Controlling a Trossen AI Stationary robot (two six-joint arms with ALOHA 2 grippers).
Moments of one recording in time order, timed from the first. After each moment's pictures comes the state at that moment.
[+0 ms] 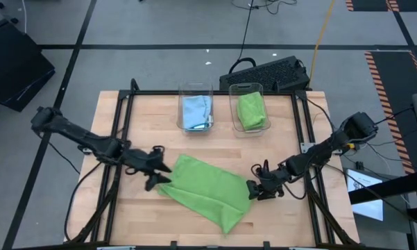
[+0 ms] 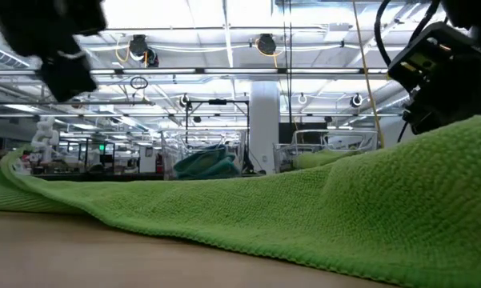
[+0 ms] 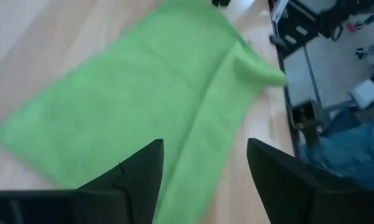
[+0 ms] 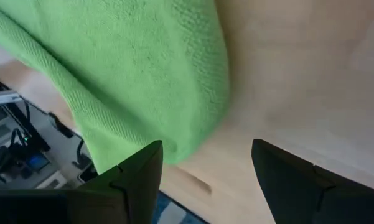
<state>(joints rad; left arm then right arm) -0.36 0.94 0.50 -0.17 -0.03 -0.67 0.49 1.41 0.47 0.09 -0.15 2.00</state>
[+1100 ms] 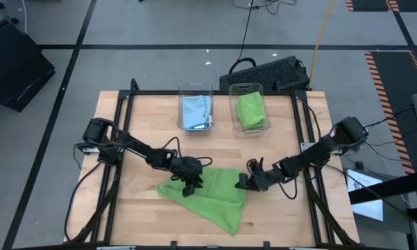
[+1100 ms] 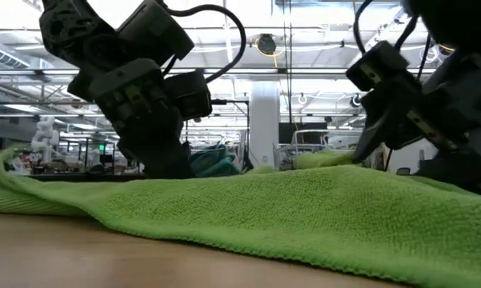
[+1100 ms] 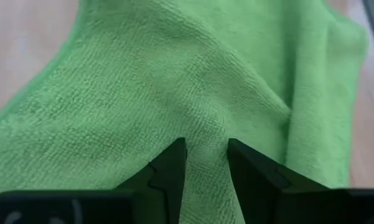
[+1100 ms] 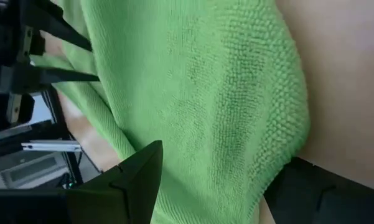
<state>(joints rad) -0.18 1.86 0.74 0.24 0.21 -0.42 0.43 1.58 0.47 0.32 0.22 1.84</state>
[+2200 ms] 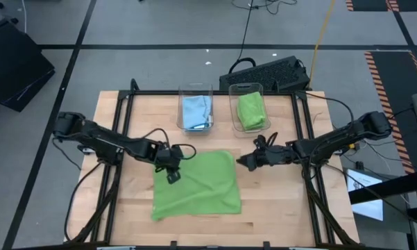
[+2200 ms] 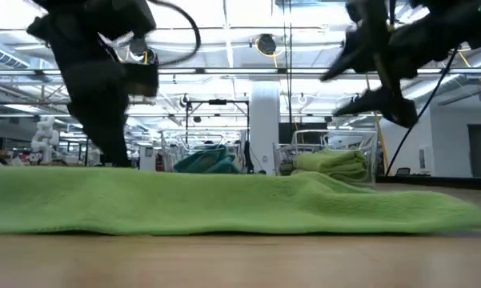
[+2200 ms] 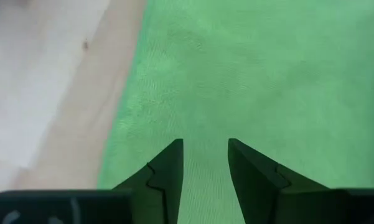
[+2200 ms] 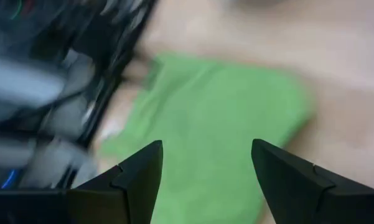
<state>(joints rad) -0.17 1.43 0.73 -0.43 -0.08 -0.59 0.24 1.15 0.47 0.14 0.28 1.20</state>
